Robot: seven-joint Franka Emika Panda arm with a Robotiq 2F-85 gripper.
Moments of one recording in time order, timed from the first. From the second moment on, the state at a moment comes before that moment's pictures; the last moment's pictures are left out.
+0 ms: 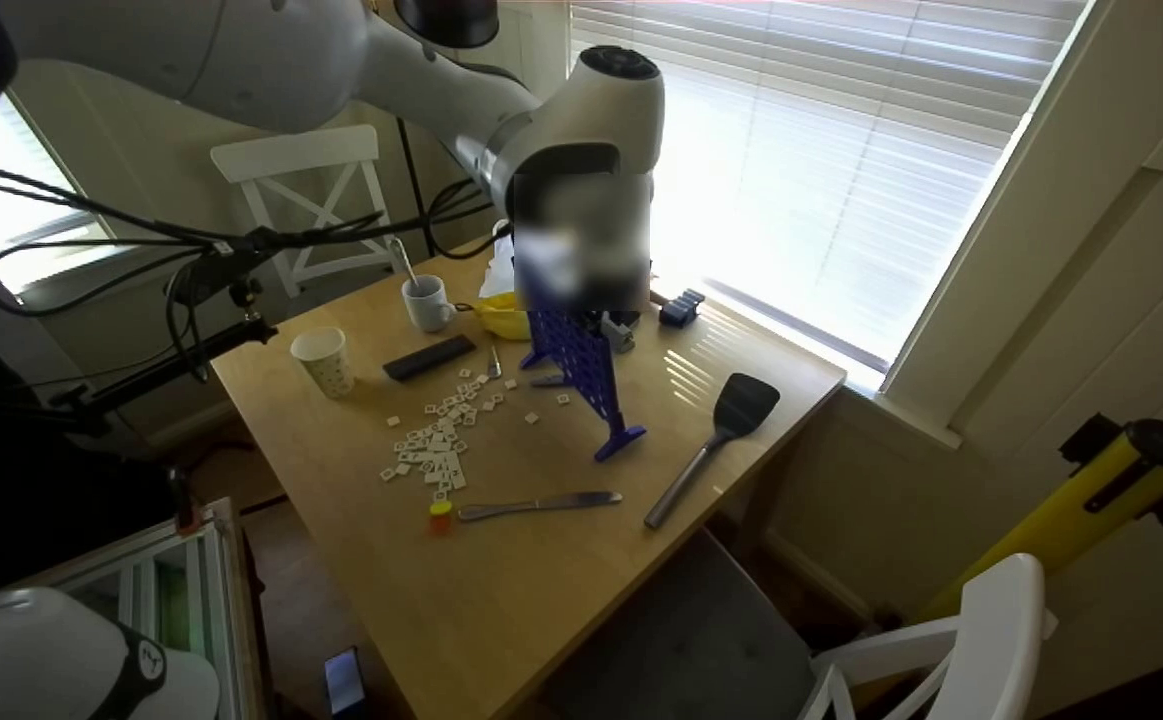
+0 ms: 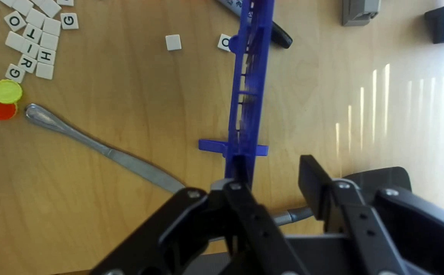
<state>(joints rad) 0.08 0.31 0.05 -1.89 0.16 2.31 1.47</state>
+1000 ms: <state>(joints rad) 0.11 0.32 0.04 -1.83 0.15 2.28 1.38</state>
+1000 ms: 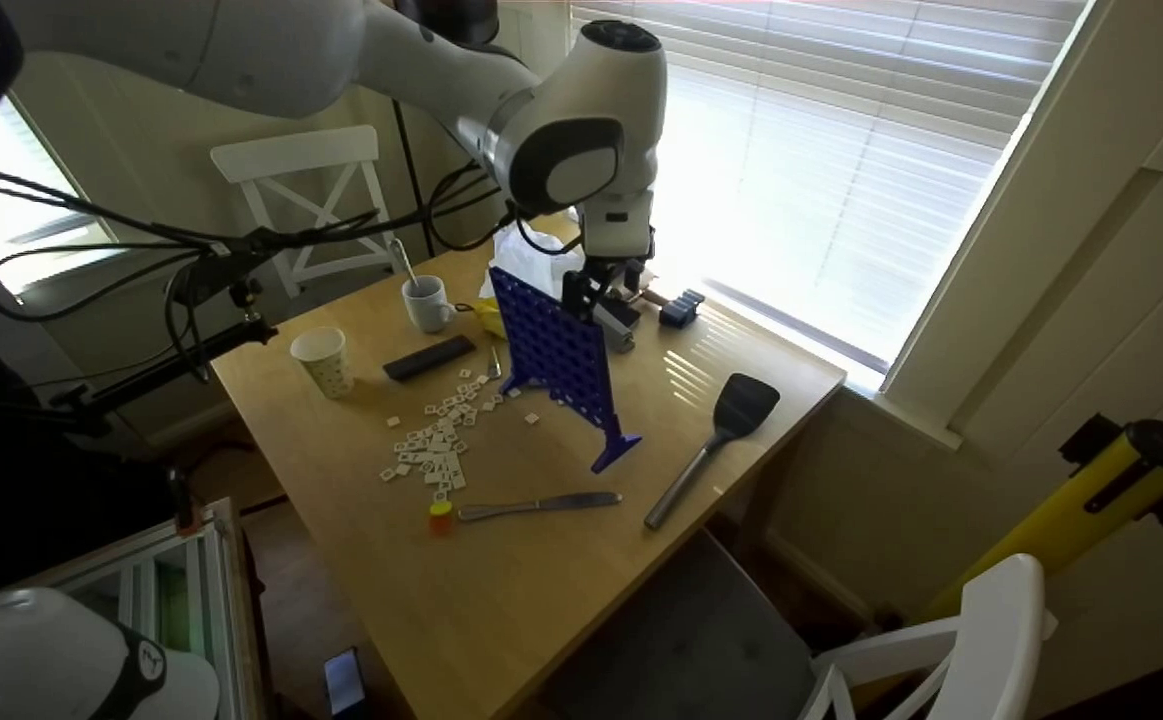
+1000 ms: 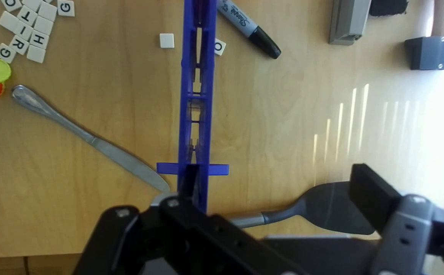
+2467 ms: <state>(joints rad) 0.15 0.37 -0.01 -1.75 0.01 2.06 1.46</state>
